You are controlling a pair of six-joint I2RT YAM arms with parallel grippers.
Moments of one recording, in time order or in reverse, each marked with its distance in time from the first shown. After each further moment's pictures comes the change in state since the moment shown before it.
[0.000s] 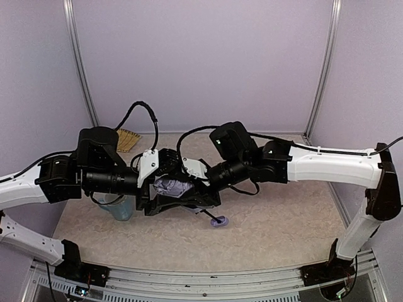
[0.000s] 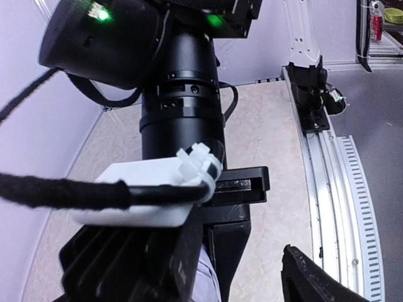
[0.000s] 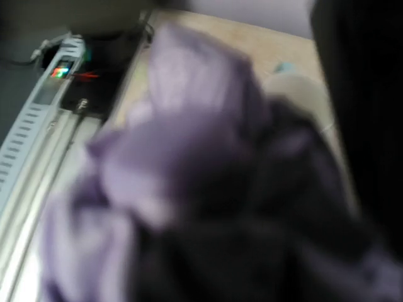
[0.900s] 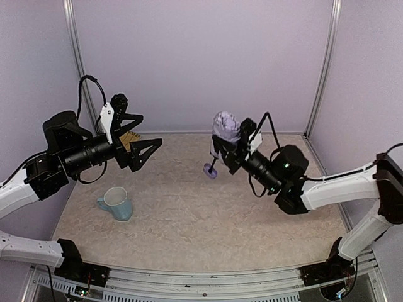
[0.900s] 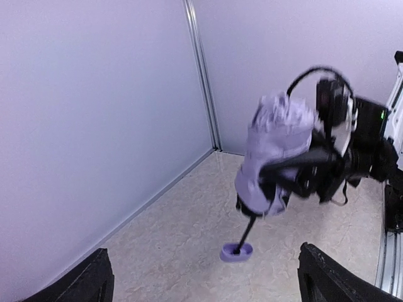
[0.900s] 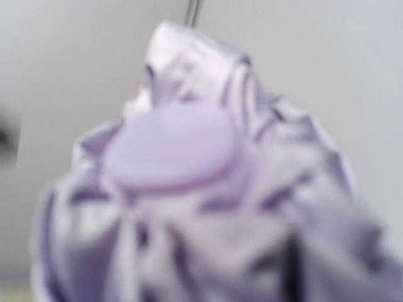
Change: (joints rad) left arm 0.297 -0.160 -0.089 0.309 -0.102 -0.213; right arm -0.160 -0.187 -0.621 1.435 0.489 0.235
